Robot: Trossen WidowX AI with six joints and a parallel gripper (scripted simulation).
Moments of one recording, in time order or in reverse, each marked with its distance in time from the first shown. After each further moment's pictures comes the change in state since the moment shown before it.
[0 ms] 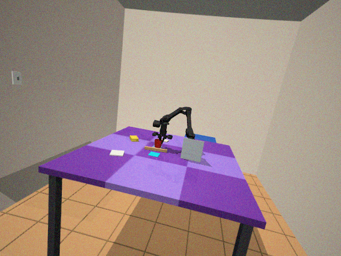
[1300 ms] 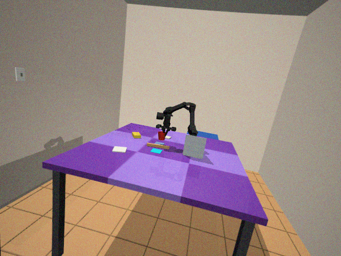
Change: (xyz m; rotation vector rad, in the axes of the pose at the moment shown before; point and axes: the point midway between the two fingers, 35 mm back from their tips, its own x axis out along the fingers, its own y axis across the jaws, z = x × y) arm -0.049 -0.007 -0.004 -0.012 -0.004 -0.008
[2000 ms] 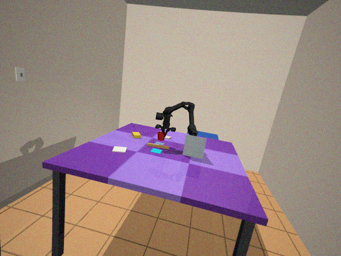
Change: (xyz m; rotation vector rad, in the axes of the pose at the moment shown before) arm -0.002 0.000 -0.023 0.006 0.003 0.004
